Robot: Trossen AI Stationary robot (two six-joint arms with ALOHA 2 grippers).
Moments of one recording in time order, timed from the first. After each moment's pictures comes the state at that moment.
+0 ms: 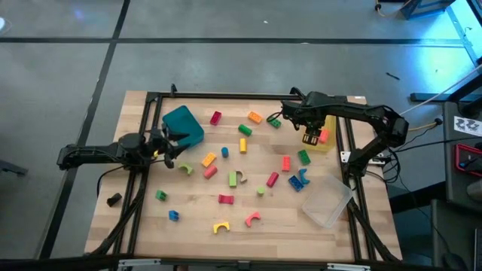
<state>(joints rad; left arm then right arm) 0.05 0.03 0.01 0.10 -0.27 -0.15 -0.44 1.57 1.25 -1.46 0.36 -0.03</state>
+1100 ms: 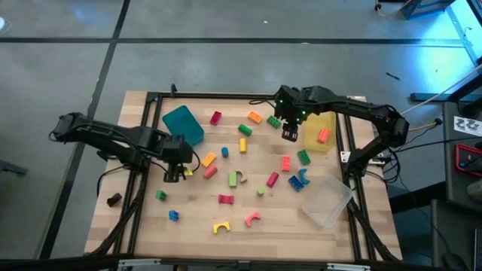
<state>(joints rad) -0.13 1.09 0.83 -1.02 -0.13 -0.07 -0.44 1.57 1.37 -1.07 -0.04 -0.19</state>
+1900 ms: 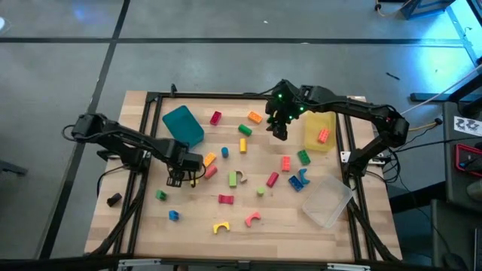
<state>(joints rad) -0.13 1.39 0.75 -0.96 -0.16 0.00 -0.44 1.57 1.37 -0.81 -0.31 -0.19</state>
